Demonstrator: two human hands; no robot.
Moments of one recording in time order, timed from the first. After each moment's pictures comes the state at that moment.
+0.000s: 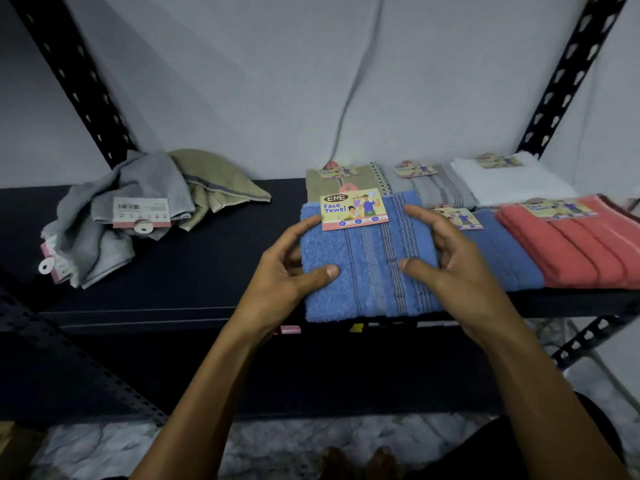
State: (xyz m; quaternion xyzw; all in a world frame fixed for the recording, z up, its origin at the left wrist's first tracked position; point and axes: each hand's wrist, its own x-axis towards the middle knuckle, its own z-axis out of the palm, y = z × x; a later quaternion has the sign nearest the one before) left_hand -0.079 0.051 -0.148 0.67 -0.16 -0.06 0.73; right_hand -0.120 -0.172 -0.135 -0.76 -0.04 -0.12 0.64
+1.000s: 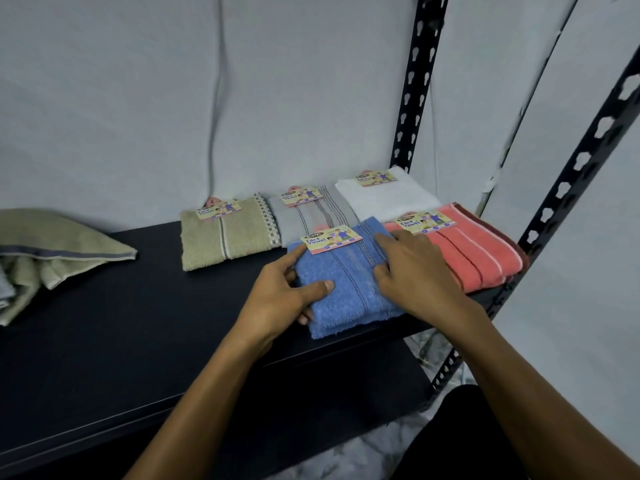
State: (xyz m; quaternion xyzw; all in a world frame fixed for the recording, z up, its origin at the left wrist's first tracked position) left_hand -0.017 -0.100 -0.161 0.73 -0.17 -0.18 0.64; right_hand -0.093 -0.284 -0.123 -0.99 0.14 -0.08 0.06
